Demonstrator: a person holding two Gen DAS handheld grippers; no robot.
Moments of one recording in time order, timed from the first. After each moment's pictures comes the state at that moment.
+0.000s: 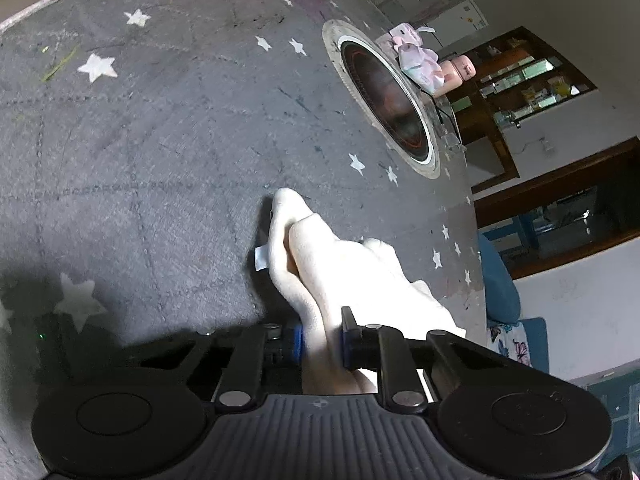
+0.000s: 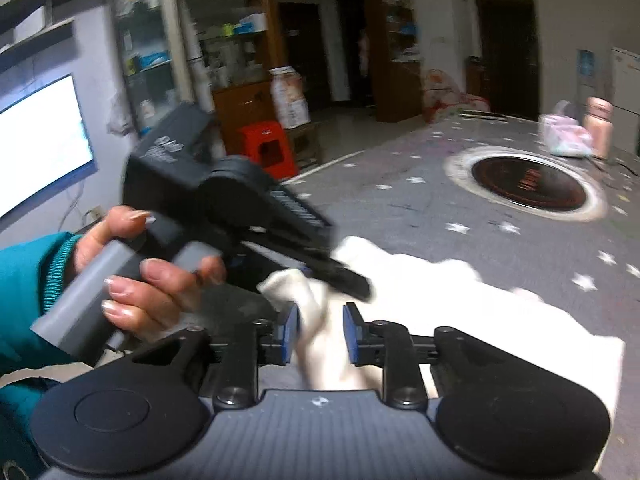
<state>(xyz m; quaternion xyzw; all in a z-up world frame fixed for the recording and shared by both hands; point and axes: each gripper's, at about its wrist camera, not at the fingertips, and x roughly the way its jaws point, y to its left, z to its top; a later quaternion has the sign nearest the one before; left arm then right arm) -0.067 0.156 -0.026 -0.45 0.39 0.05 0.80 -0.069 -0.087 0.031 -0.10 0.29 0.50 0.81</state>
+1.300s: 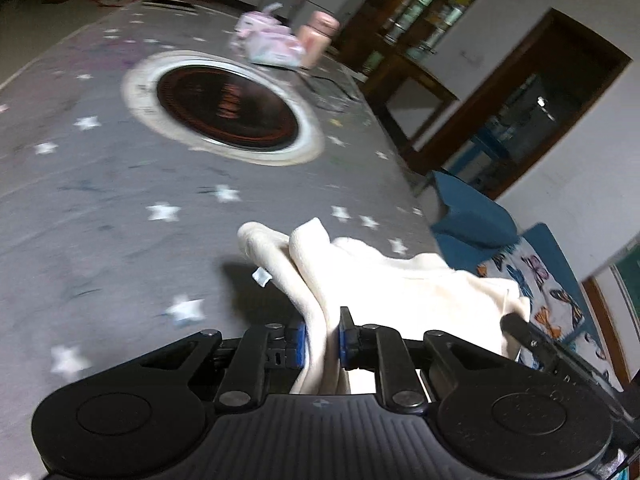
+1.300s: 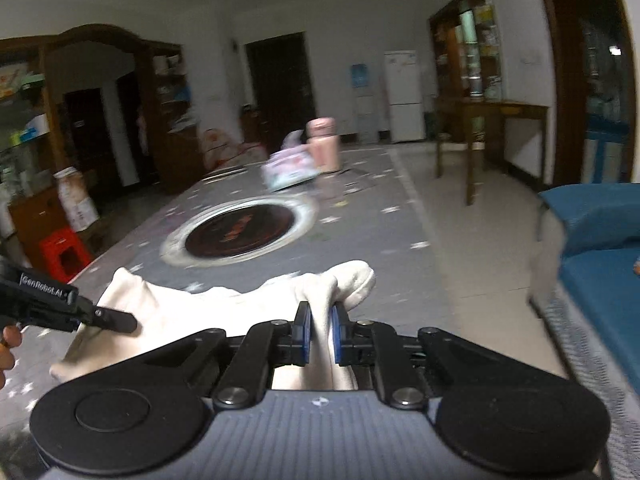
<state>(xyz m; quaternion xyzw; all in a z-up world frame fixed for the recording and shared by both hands) 0.029 0.044 0.031 -0.26 0.39 -0.06 0.88 0.027 -0.254 0.057 0.02 0.26 0.21 0.94</state>
